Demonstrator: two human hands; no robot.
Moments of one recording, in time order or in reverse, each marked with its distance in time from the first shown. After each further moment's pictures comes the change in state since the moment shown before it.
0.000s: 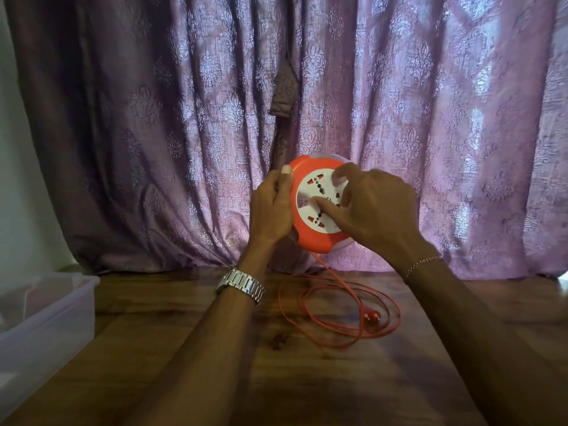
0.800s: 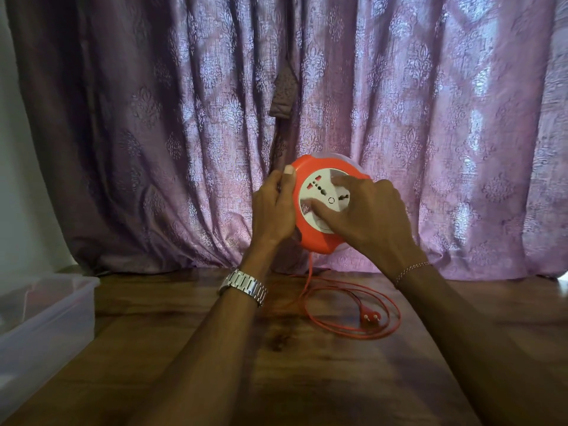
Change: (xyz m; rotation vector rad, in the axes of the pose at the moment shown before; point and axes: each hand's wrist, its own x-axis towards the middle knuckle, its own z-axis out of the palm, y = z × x) left_hand 0.001 0.001 0.004 0.004 0.016 0.004; right_hand -0.005 -0.009 0.006 0.142 0.040 0.088
